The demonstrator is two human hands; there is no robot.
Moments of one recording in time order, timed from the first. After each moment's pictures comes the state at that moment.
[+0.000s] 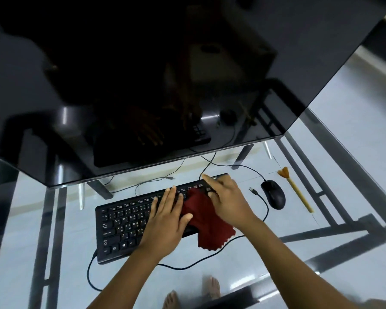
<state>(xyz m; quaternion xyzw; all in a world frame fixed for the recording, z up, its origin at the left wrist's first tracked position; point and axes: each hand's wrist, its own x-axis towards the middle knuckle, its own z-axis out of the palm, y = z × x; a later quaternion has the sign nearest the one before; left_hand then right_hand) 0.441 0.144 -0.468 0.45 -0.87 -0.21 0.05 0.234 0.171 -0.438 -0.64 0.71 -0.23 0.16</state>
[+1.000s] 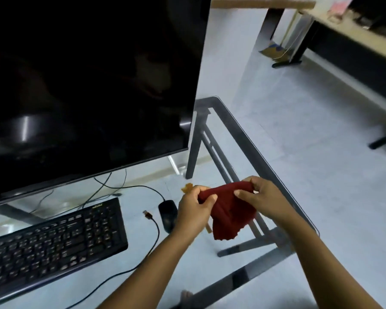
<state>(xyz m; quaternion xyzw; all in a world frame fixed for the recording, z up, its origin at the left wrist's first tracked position) 0.062 0.210 -0.388 0.49 -0.61 -0.58 0.23 -0.116 0.277 -0.351 -0.40 0.80 -0.30 0.33</state>
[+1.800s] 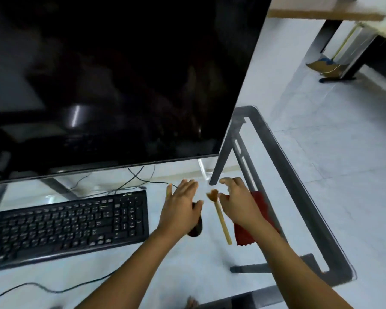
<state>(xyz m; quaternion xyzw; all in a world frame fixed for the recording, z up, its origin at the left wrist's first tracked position) 0.128 0.169 -0.428 0.51 -0.81 -0.23 0.16 -0.044 0.204 -0.398 -0.58 0.76 -0.18 0.23</state>
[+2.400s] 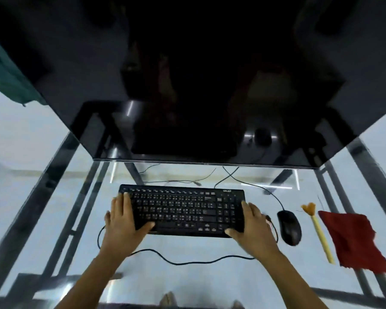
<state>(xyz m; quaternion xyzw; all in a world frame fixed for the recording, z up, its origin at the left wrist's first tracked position) 0.510 0.185 -0.452 0.75 -0.63 -0.19 0.11 0.180 0.201 -0.438 -0.60 0.75 -0.05 0.28</state>
